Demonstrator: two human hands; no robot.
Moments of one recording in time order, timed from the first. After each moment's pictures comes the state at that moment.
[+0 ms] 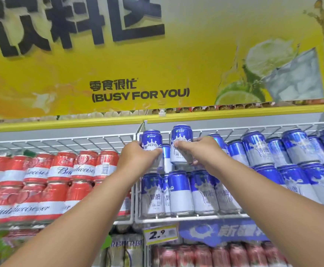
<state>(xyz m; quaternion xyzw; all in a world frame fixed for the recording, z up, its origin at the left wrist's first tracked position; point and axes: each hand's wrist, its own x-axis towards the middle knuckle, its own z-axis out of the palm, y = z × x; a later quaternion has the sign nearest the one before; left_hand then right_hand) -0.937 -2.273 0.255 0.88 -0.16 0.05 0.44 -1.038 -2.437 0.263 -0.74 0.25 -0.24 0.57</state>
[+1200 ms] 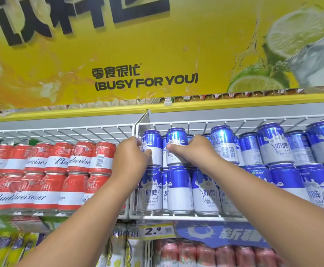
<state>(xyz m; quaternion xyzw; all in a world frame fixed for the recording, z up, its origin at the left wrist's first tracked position) -0.926 -2.278 0.218 0.89 -0.17 0.20 0.38 -0.998 -2.454 0.230 -0.86 0.28 -0.16 0.40</state>
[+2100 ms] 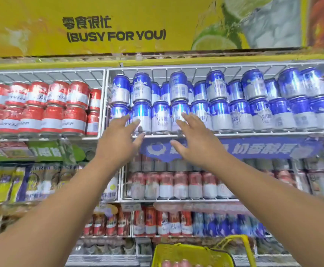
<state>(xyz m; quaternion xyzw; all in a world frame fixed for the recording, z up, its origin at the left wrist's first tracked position) -1.085 -2.254 0.137 0.90 -0.33 0.22 0.18 -1.218 -2.460 0.139 -0.97 0.08 -0.22 0.06</state>
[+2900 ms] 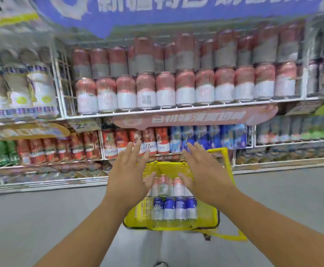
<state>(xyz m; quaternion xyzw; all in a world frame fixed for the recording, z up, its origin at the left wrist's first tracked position) -1.269 -2.291 -0.237 0.90 -0.43 0.03 0.03 -1.406 -2.490 -0.230 -0.99 0.13 -0.01 0.04</state>
